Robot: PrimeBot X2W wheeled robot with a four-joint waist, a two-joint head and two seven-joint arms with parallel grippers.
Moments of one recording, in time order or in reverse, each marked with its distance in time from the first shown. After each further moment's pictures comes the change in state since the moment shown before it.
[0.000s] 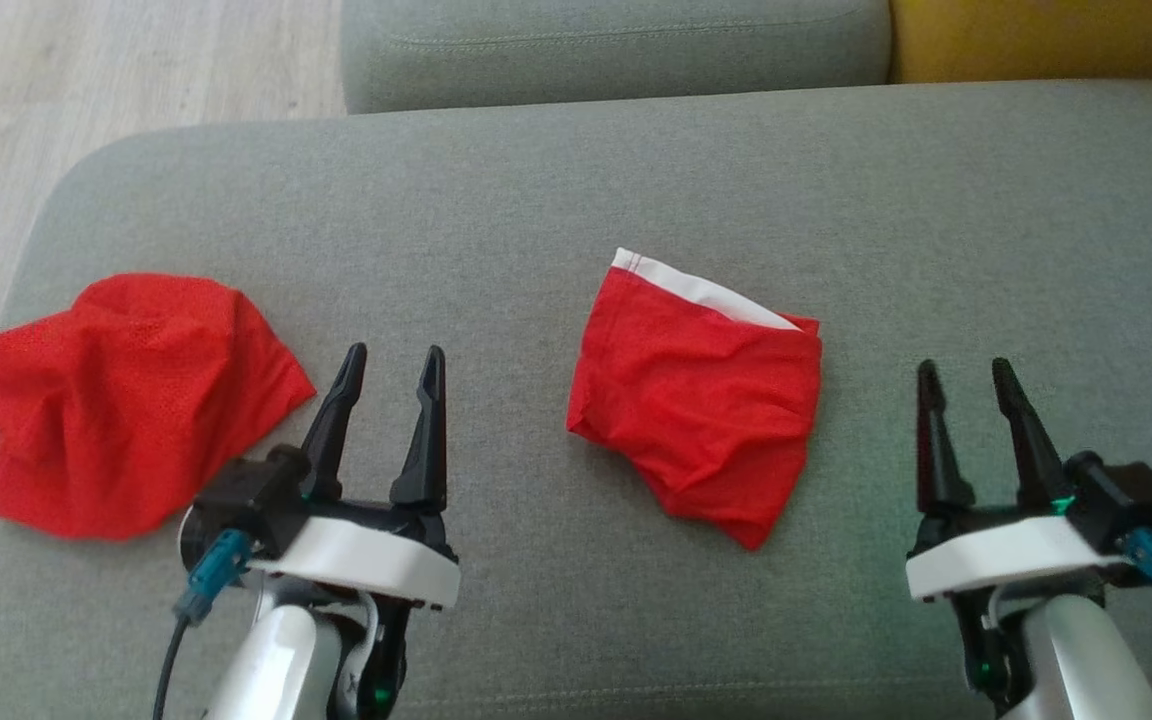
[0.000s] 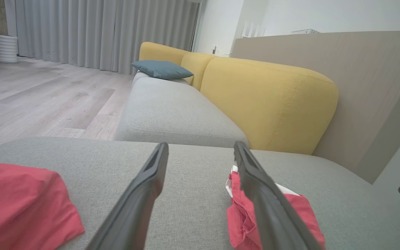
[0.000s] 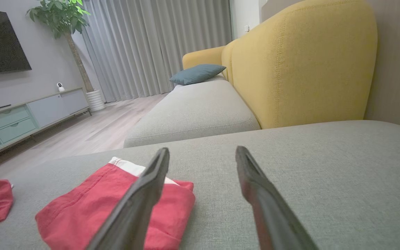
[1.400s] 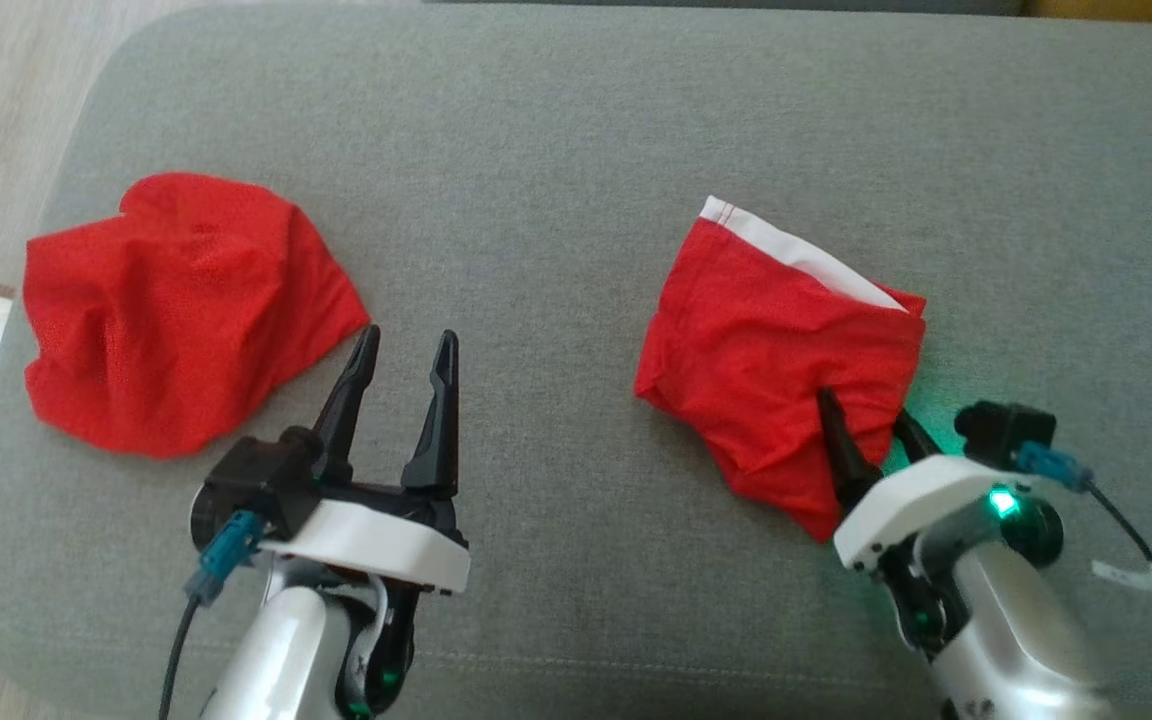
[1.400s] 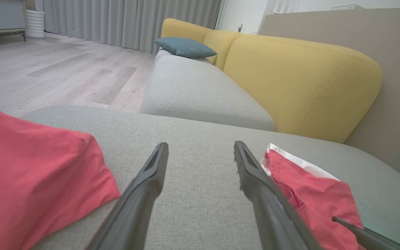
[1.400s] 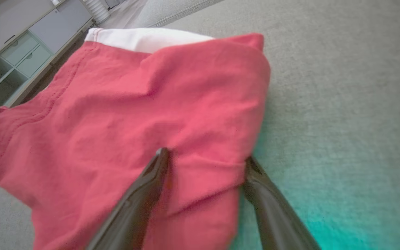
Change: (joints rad) left arm -0.035 0.000 -0.018 0.019 0.001 -0.006 0.000; right arm -0.207 0.000 0.139 0.391 0.229 0.000 0.192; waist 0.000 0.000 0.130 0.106
